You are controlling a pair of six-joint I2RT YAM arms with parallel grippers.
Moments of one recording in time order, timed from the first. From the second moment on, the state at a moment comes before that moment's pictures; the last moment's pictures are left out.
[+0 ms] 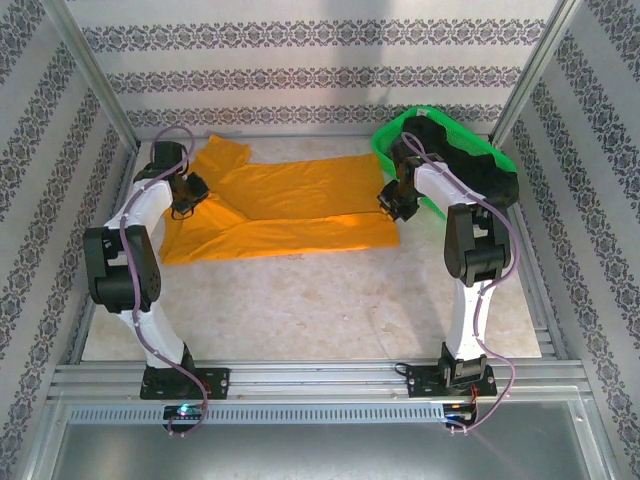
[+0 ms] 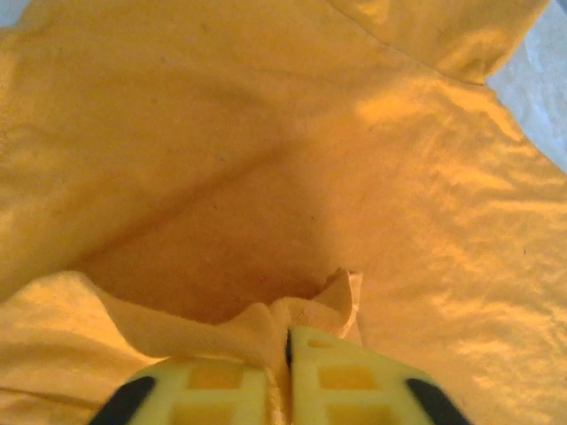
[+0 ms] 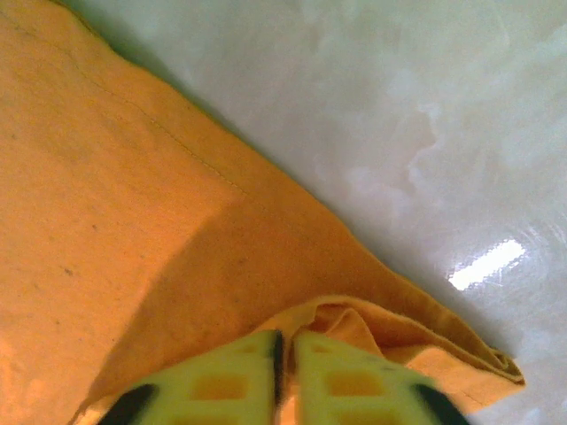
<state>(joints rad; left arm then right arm) 0.13 1.82 1.40 -0.59 0.13 -0.60 0.17 2.07 1.63 -0.90 -0.15 1.04</state>
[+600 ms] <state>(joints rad) 0.29 1.43 0.94 -0.71 0.03 -0.75 0.13 1.69 1.22 -0.78 -0.10 0.86</state>
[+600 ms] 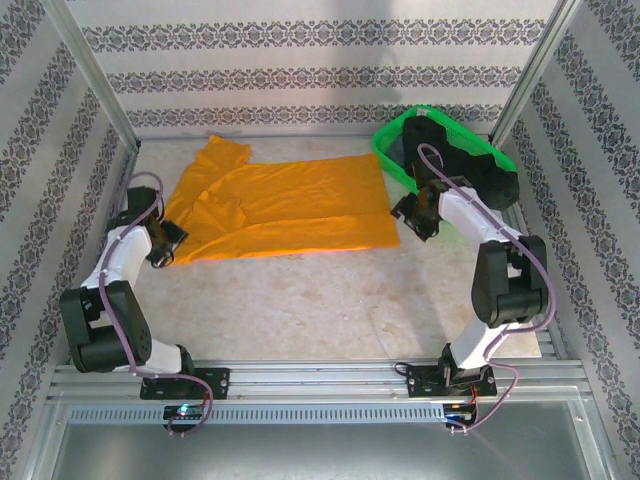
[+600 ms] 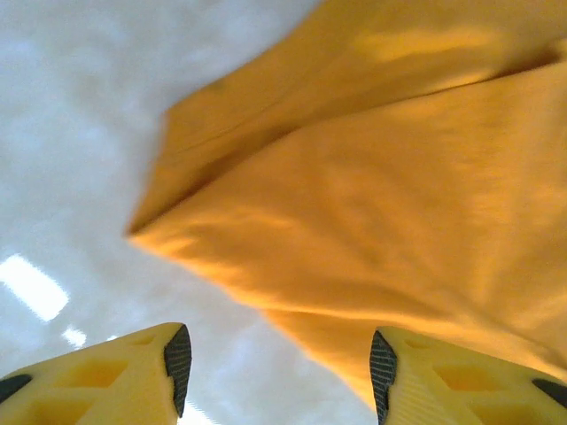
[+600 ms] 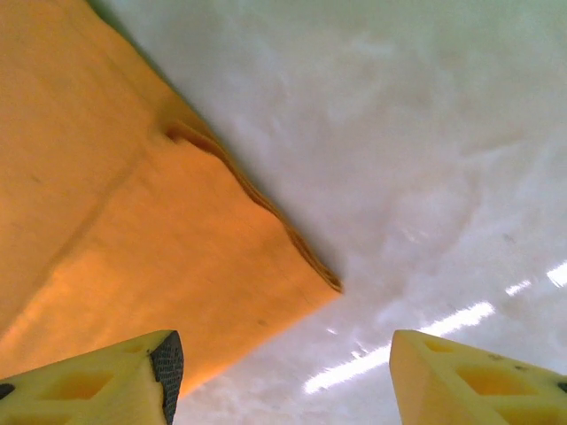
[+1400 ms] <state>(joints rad) 0.42 1.64 0.89 -0.61 0.16 -0.78 0.18 1.90 1.21 -0.67 -0.14 0.84</state>
